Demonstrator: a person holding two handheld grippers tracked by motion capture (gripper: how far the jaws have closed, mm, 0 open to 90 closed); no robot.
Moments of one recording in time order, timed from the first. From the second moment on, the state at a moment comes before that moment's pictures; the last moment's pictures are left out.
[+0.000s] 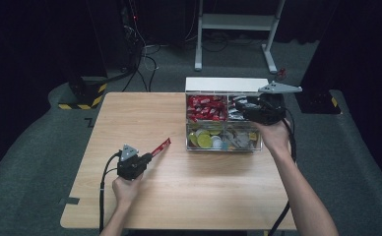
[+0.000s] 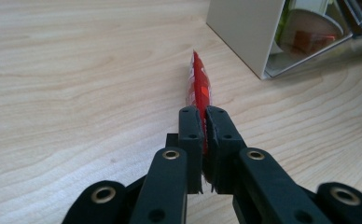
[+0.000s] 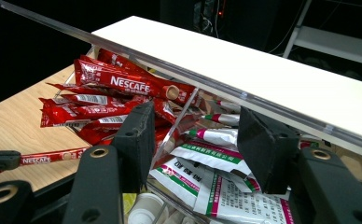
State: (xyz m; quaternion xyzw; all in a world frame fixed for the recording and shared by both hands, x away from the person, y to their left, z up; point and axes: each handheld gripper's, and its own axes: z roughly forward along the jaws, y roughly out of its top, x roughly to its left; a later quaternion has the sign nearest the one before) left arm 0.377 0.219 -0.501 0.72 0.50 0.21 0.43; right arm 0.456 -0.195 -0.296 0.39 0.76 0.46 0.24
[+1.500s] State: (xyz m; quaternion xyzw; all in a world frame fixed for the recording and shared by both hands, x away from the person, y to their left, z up) left arm 0.360 0.270 -0.524 0.70 0.57 0.24 0.35; right arm 0.451 -0.201 -0.297 0.40 0.76 0.46 0.24
